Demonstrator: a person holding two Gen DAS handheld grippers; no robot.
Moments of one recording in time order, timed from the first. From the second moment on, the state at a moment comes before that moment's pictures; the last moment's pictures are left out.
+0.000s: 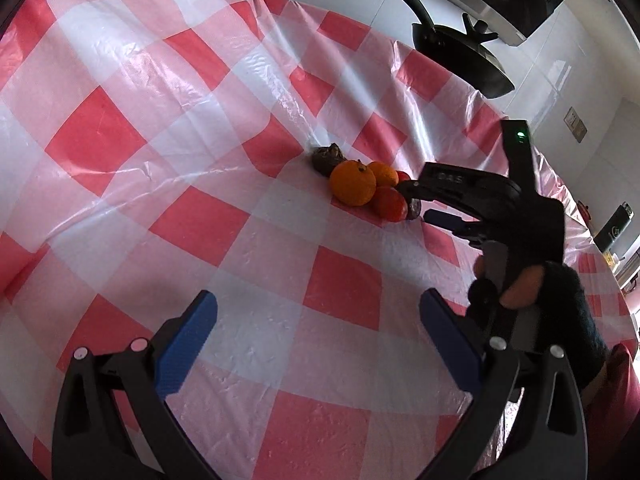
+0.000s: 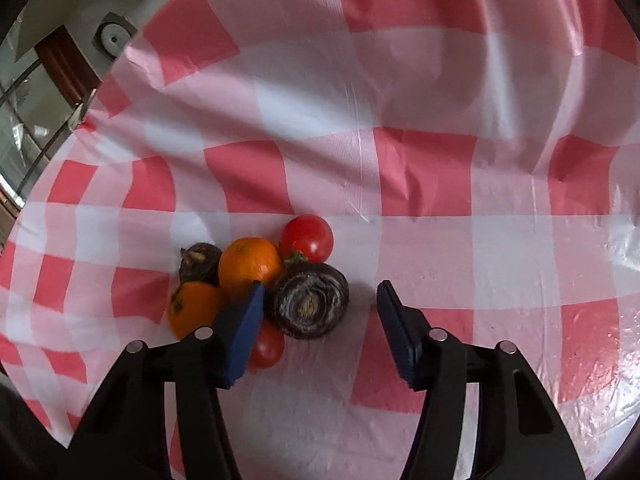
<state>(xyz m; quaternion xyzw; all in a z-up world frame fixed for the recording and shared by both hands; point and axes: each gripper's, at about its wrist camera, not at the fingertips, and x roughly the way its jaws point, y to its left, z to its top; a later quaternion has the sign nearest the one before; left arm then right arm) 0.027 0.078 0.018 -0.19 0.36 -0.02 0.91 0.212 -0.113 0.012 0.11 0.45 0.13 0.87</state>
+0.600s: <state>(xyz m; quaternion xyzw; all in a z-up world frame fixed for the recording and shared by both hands) 0.025 0.080 0.018 -0.20 0.35 -0.02 0.91 0.193 -0.108 0.016 0.04 0.44 0.10 0.89</state>
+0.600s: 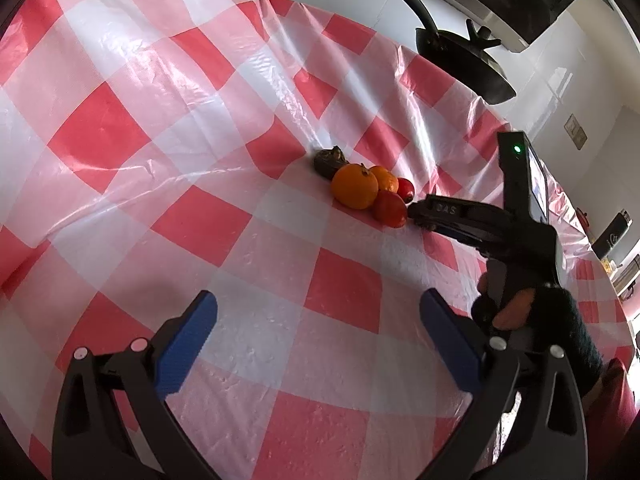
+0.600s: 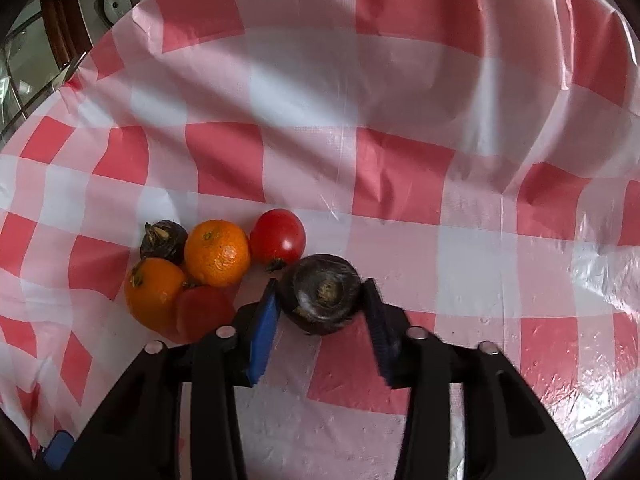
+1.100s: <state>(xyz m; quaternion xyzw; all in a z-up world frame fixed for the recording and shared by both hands) 0.030 0.072 0.018 -0.19 0.37 -0.03 0.91 0.084 -0.211 0.016 0.16 0.38 0.09 0.91</state>
